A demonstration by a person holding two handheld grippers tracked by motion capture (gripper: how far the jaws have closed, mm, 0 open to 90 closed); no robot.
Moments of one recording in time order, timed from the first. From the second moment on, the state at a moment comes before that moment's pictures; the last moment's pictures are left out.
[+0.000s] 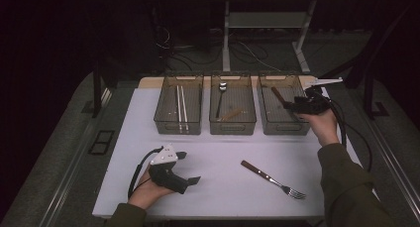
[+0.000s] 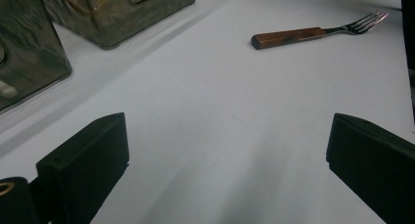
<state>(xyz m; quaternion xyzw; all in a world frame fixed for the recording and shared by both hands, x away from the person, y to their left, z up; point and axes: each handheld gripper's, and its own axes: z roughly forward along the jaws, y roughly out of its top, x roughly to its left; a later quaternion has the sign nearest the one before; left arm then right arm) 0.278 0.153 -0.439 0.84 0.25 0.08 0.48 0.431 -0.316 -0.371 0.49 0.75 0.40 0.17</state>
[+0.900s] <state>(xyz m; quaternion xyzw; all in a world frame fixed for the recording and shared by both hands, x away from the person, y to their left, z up) 0.275 0.155 -0.437 0.83 0.26 0.08 0.48 0.345 -0.319 -0.384 0.41 0.77 0.47 0.13</state>
